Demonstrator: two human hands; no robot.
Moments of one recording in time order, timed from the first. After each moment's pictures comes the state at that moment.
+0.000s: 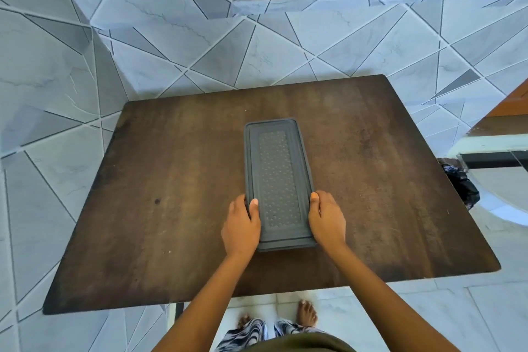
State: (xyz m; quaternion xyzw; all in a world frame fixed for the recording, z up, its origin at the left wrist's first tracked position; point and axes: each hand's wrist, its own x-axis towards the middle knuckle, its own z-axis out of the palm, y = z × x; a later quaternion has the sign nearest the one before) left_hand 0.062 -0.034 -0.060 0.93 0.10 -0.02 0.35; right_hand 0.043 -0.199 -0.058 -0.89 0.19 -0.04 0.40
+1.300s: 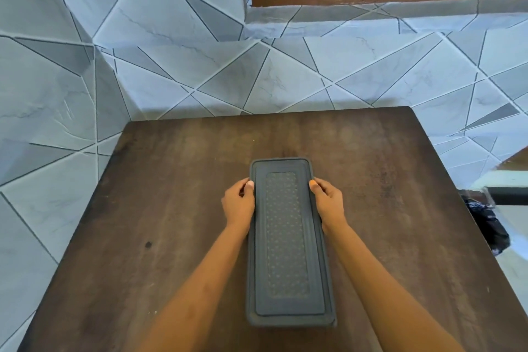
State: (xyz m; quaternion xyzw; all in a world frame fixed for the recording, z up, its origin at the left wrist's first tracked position) left_hand 0.220 -0.052 -0.045 0.80 0.19 0.01 0.57; right_hand 0.206 -0.220 -0.051 -0.69 0.26 -0.01 0.67
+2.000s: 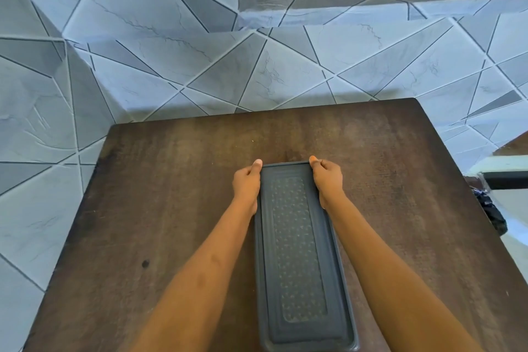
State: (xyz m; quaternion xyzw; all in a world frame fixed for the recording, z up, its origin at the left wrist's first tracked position) left_hand 0.297 -0.058 -0.058 0.69 0.25 -0.14 0.67; right_hand 0.278 -0.210 -0.048 -0.69 0.34 0.01 0.64
